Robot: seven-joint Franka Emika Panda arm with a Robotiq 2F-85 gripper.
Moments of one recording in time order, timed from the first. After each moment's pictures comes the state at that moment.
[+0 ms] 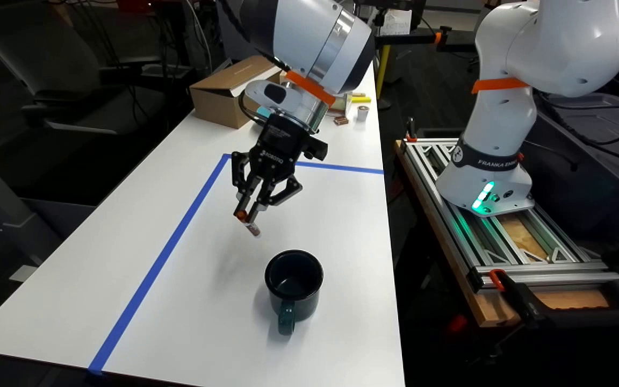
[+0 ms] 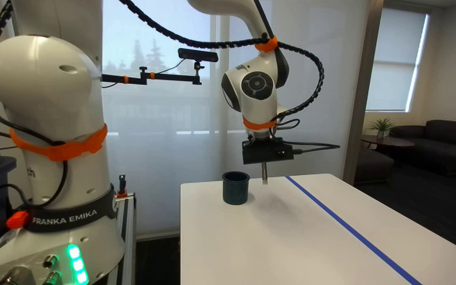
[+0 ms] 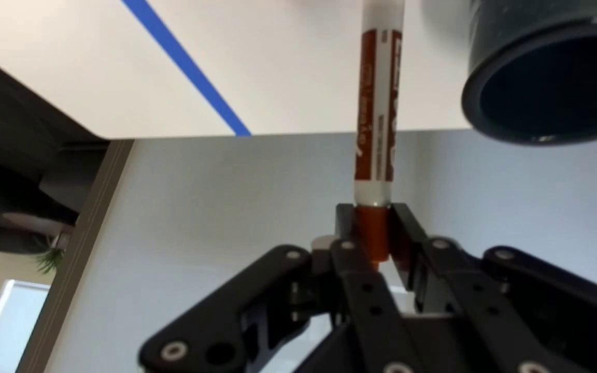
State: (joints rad) arm 0.12 0.09 0.13 -2.52 1.92 2.65 -2.71
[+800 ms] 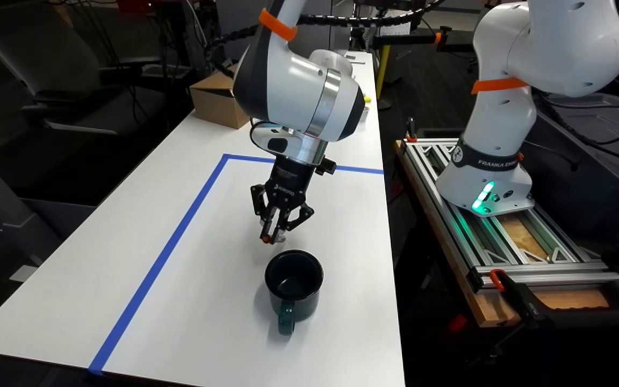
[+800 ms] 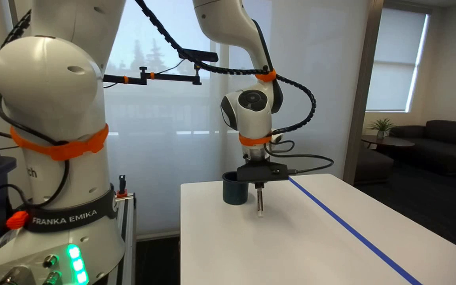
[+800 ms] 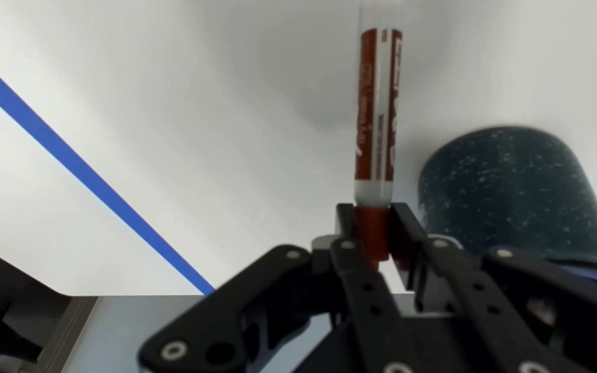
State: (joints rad) arm 0.17 0.31 0.15 -2.44 1.92 2.91 -2.71
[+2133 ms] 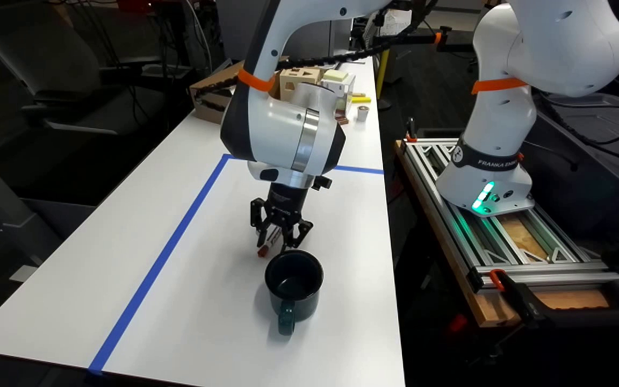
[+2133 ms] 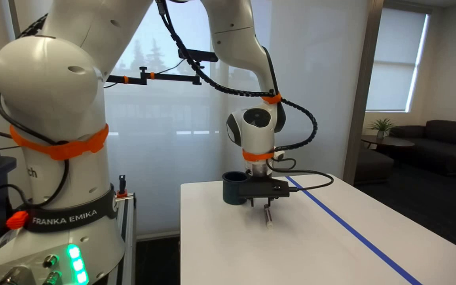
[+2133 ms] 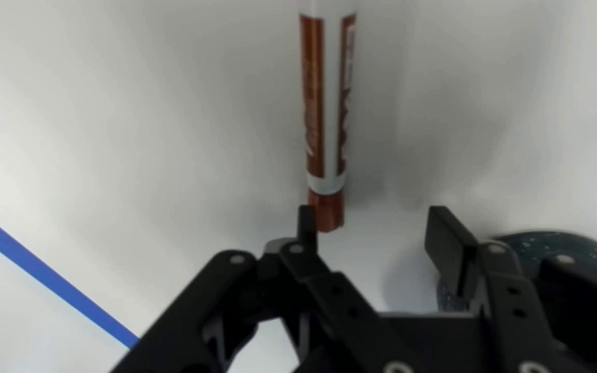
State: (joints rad) arm 0.18 0.51 0.15 -2.31 1.92 3.01 -2.71
